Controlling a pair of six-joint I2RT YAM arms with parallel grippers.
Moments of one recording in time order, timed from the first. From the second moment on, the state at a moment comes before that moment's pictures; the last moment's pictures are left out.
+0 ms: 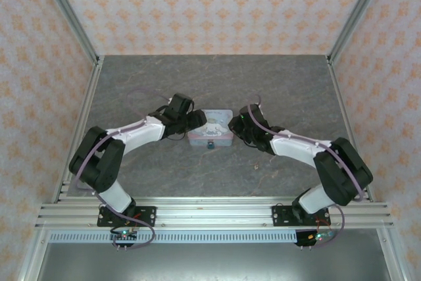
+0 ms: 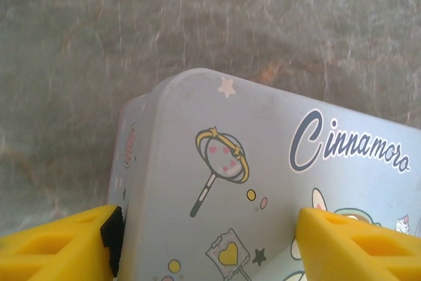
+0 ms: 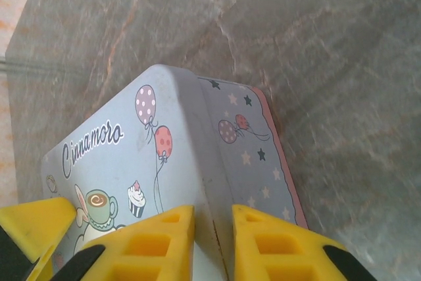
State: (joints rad) left arm -0.48 1.66 0.97 -0.21 0.06 -0.84; right arm 0.61 1.51 0.75 0.03 0.01 1.12
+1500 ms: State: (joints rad) left arm -0.56 1.18 0.73 -0.32 0.05 -0.94; right arm 0.46 1.14 0.68 -0.56 -0.13 0.82
